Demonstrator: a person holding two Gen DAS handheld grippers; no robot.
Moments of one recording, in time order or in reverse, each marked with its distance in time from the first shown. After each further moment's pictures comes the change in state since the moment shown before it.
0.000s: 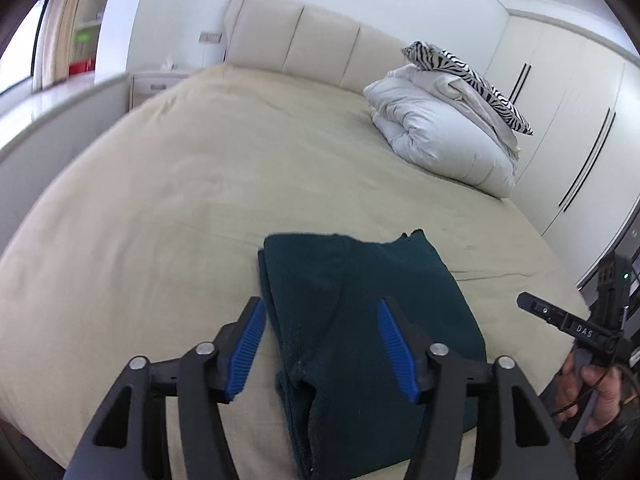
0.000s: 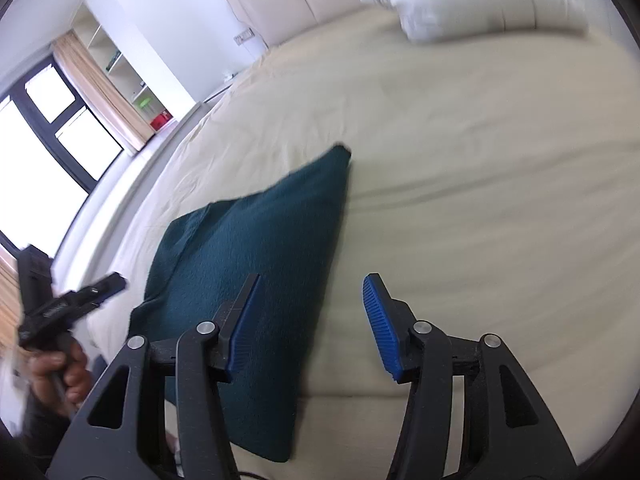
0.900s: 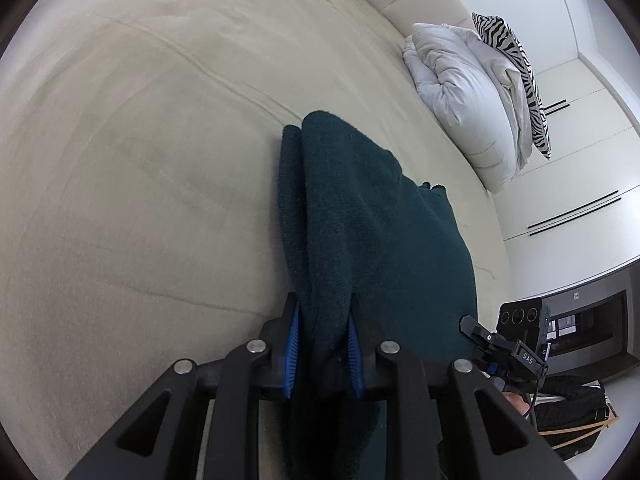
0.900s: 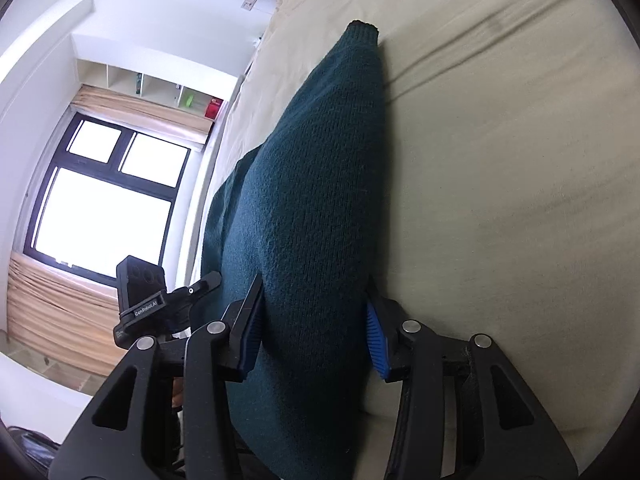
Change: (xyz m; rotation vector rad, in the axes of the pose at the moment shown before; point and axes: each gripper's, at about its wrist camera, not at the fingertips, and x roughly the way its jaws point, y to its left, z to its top) left arm 0.109 0.069 -0.031 -0.392 0.401 -0.254; right arm 0.095 -0.028 -0.050 0.348 0.281 0.471
